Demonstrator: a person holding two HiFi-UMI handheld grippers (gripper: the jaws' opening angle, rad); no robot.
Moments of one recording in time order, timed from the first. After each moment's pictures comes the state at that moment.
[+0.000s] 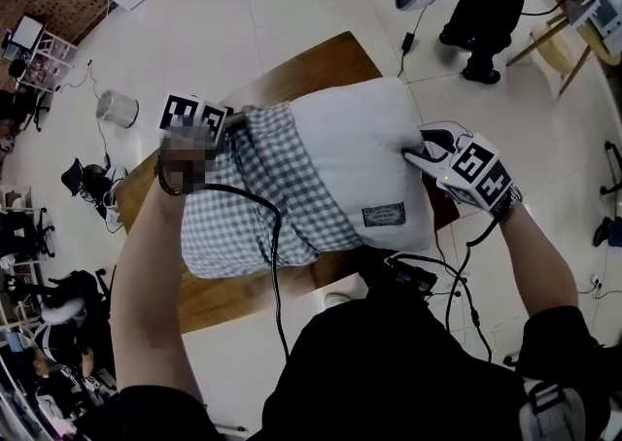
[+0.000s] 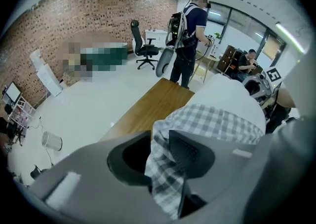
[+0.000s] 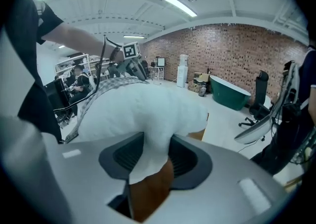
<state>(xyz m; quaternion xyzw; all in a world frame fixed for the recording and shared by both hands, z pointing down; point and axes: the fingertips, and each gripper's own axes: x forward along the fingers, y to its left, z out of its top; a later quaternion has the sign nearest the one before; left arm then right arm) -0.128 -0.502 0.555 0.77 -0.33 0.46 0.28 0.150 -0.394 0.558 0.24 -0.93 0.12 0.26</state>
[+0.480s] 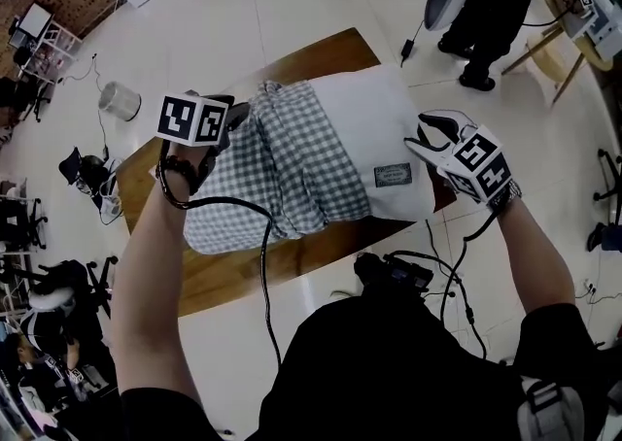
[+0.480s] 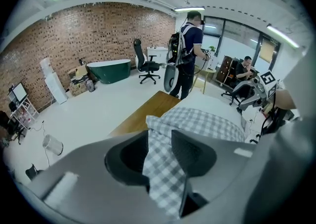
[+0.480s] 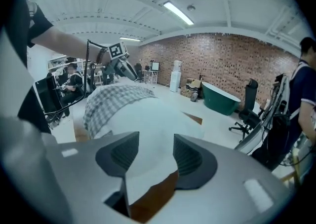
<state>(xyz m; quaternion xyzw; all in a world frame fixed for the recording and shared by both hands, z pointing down) -0.159 -0.406 0.497 0.81 -0.37 0.39 0.23 0.113 -0.324 0.524 0.29 -0.92 0.09 0.24</state>
